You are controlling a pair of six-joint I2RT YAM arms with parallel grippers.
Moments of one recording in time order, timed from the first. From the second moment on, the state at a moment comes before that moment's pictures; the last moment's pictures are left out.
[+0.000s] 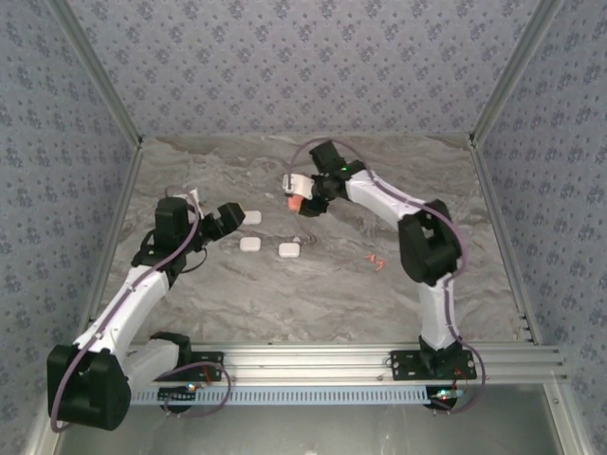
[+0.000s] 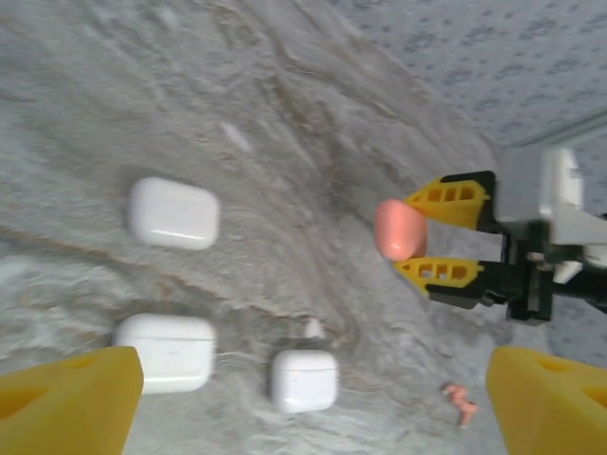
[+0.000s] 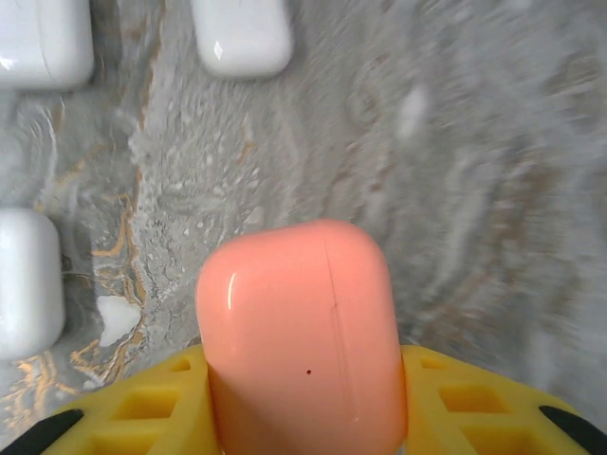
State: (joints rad) left arm -0.20 1.03 0.66 -0.13 0.38 -0.70; right arm 0.55 2.01 1.65 -0.59 -0.30 -0.88
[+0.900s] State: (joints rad) left arm -0.57 1.47 0.91 0.34 0.64 -0.84; right arm 0.55 1.38 1.08 -0.21 -0.30 -0.58
